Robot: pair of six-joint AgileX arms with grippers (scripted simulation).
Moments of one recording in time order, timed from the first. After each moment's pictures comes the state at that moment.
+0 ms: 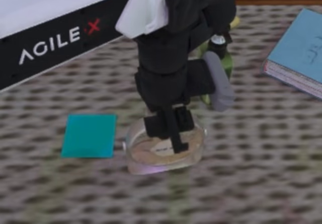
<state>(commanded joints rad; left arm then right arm) -0.83 1.94 1.79 -1.42 0.00 0.56 0.00 0.00 0.00 0.00 0.00 0.00</state>
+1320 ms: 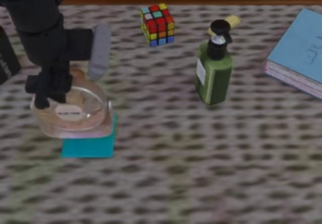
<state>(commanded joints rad) -0.36 1.81 1.63 -1.37 0.00 1.22 0.00 0.00 0.00 0.00 0.00 0.00</state>
